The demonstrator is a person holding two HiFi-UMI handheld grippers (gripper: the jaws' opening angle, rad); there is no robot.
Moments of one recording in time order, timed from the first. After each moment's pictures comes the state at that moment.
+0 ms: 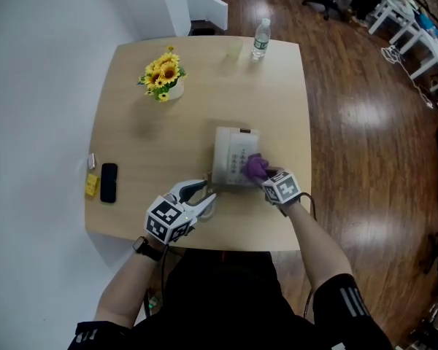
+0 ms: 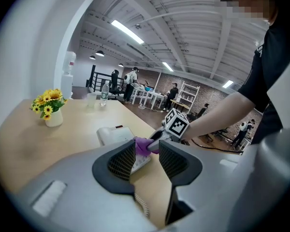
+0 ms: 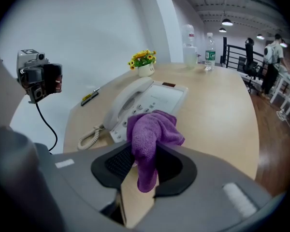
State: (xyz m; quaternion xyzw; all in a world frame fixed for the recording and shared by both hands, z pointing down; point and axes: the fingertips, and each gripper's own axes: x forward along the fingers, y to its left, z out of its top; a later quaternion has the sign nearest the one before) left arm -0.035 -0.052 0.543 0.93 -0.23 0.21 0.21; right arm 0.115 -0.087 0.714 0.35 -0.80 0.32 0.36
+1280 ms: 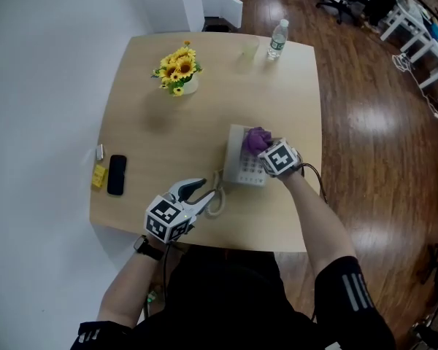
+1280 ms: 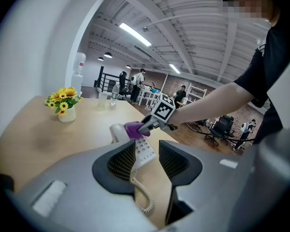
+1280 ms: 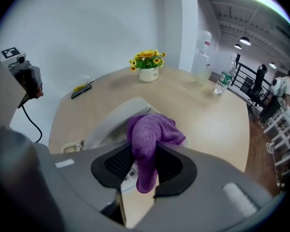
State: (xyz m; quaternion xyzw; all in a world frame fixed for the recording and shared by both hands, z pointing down) left arm -0.076 -0.055 0.547 0.91 -0.27 0.20 0.22; right arm 0.084 -0.182 0.685 0.34 -0.79 0.23 0.45
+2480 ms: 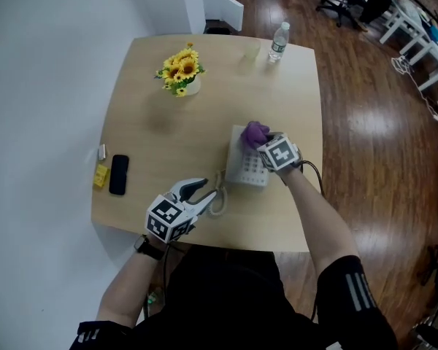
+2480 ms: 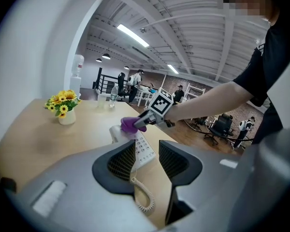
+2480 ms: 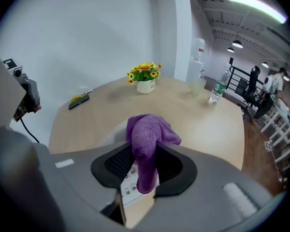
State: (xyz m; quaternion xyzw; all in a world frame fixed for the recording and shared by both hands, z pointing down) left arm -0.079 -0.050 0.539 0.92 -0.27 0.20 0.21; right arm 0.070 -0.201 0.652 0.38 -0.80 0.22 0.41
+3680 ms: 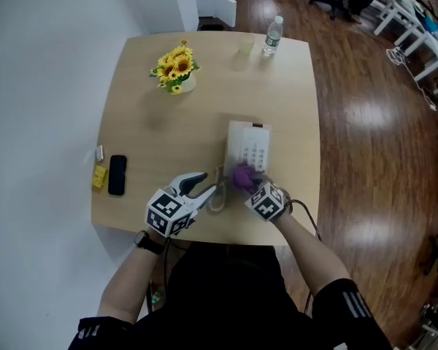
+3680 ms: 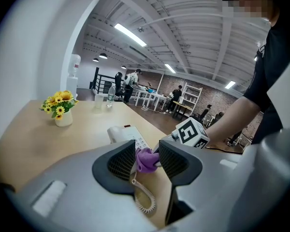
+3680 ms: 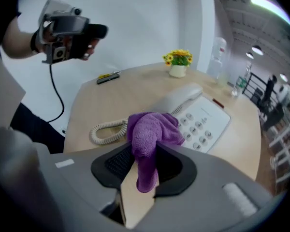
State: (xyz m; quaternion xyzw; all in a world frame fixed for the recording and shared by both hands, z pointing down) left arm -0.076 -0.054 0.540 0.92 -0.25 0.20 0.21; right arm 0.019 -0.036 0.703 0.28 -0.83 0.17 0.45
